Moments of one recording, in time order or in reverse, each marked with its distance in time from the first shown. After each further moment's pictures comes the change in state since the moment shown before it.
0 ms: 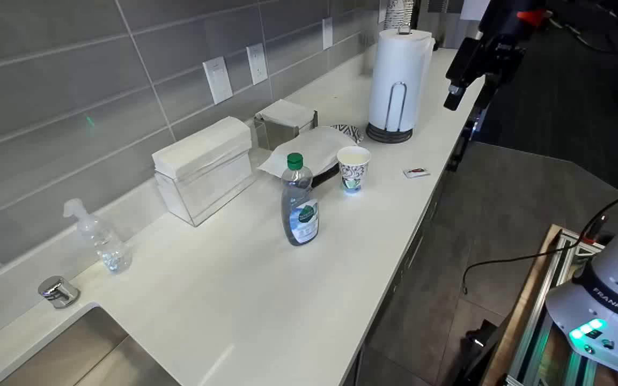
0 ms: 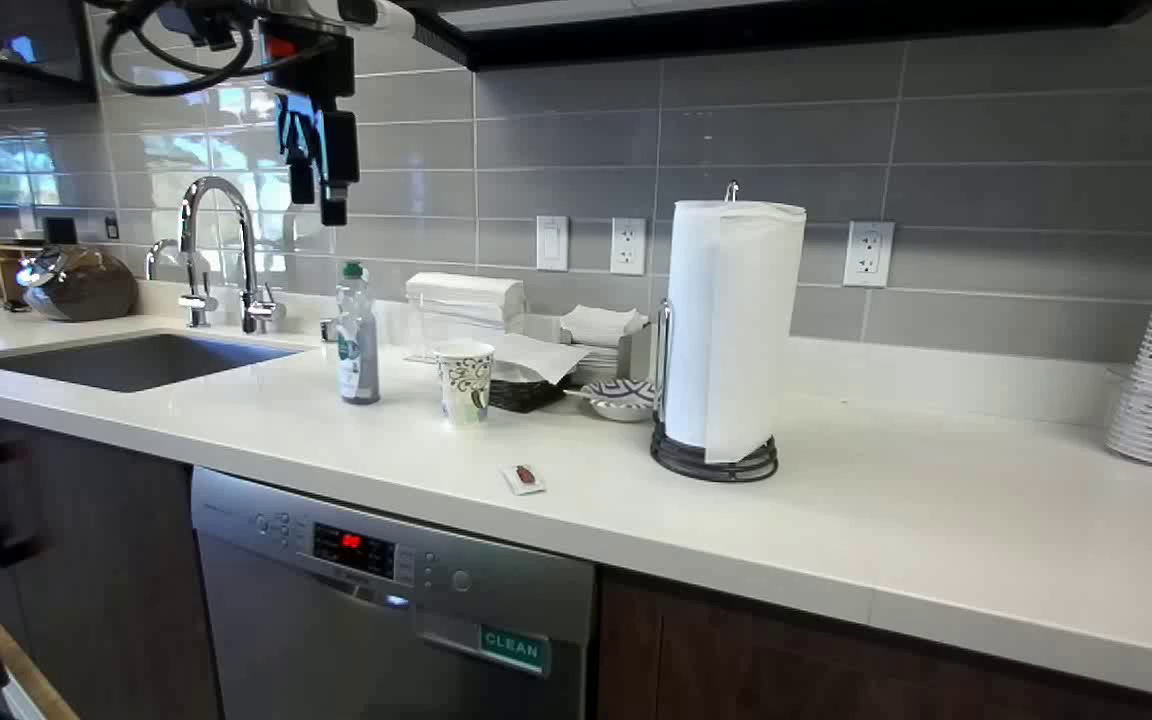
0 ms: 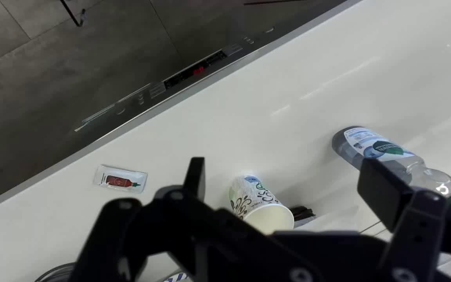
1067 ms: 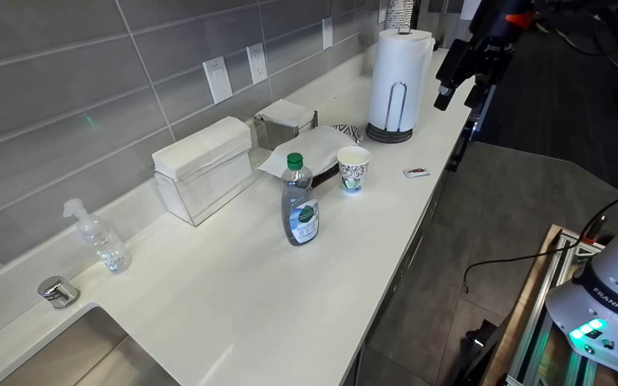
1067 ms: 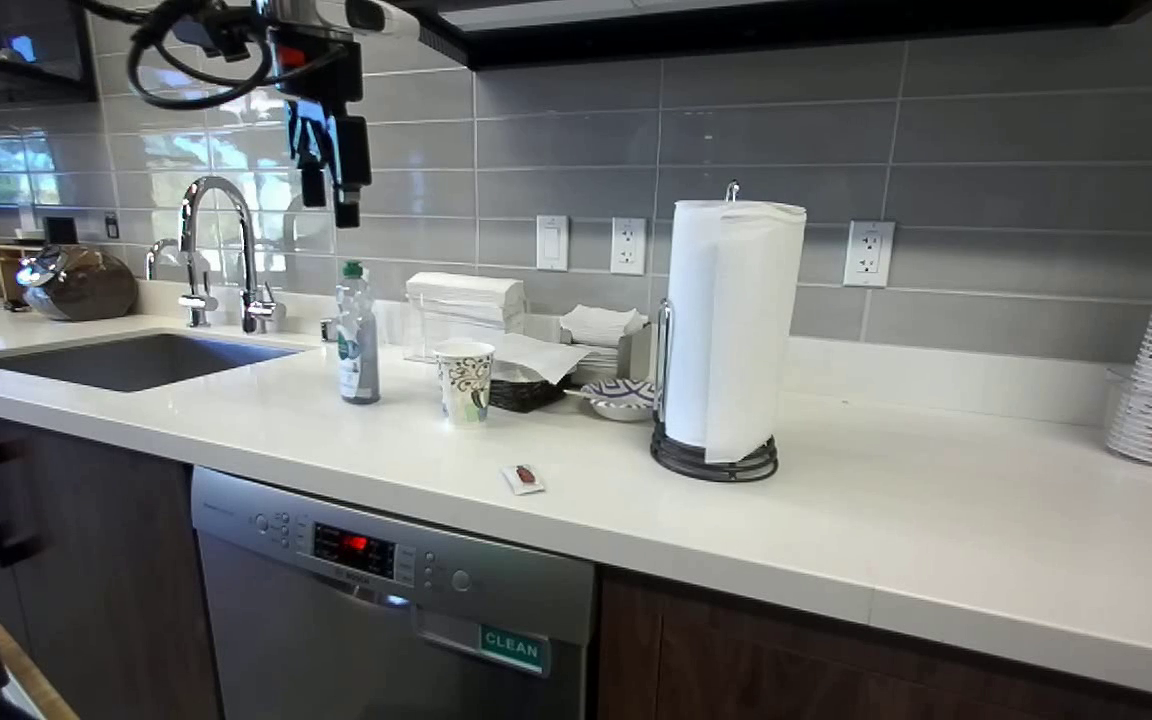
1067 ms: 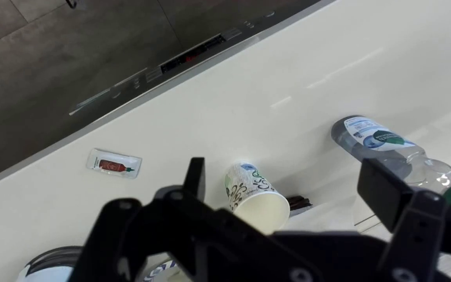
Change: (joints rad) arm -0.003 0.037 0.024 0.007 0.000 0.059 -0.010
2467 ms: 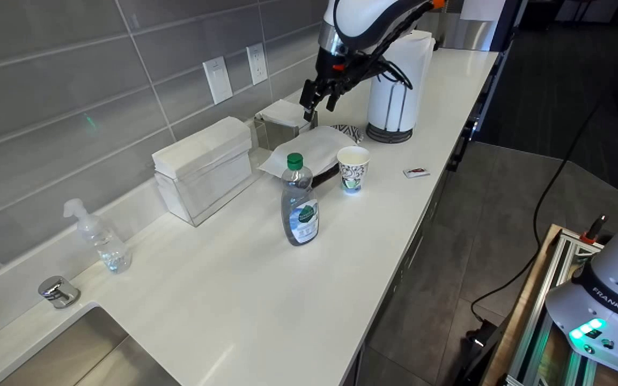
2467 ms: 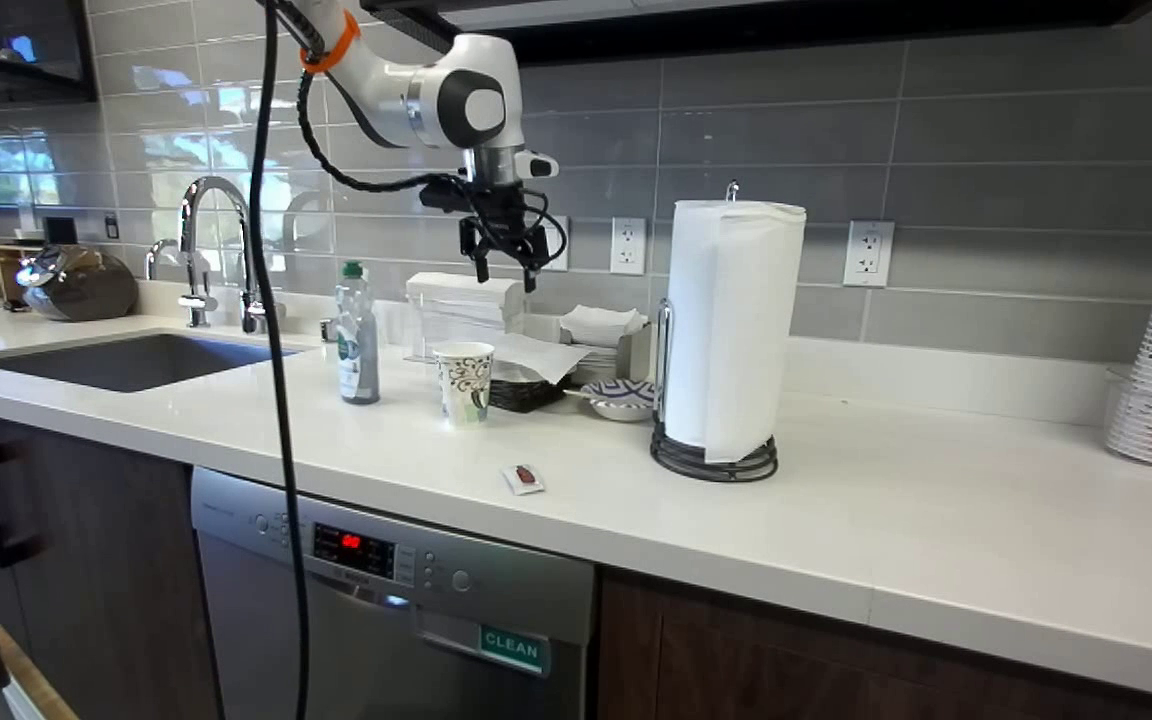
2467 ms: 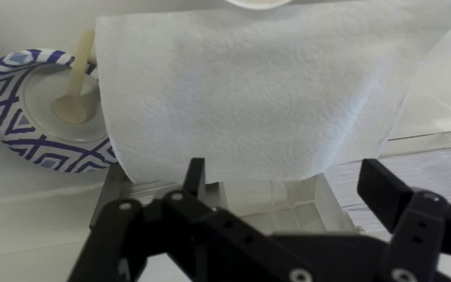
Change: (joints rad) arm 0.031 0.957 0.044 0.636 -0.128 0.462 -0.244
